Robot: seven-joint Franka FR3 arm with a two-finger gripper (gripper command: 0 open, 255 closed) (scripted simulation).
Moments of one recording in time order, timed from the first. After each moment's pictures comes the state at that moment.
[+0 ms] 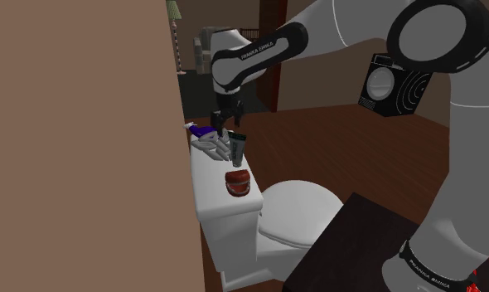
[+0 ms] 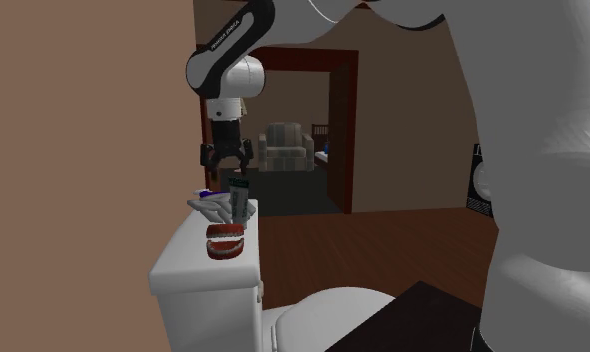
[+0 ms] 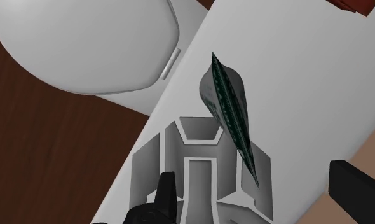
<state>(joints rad) 0.09 0.37 0.04 -1.64 -0.09 2.05 0.10</state>
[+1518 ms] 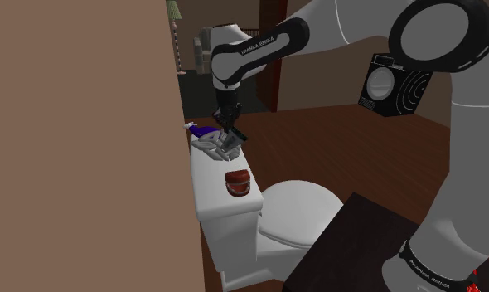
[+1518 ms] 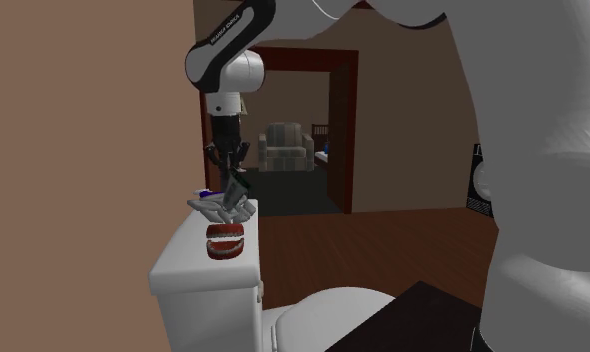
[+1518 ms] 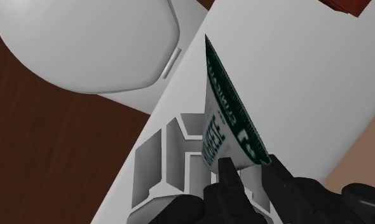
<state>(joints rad) 0.09 0.37 0.04 -1.61 -0.09 2.02 0.10</state>
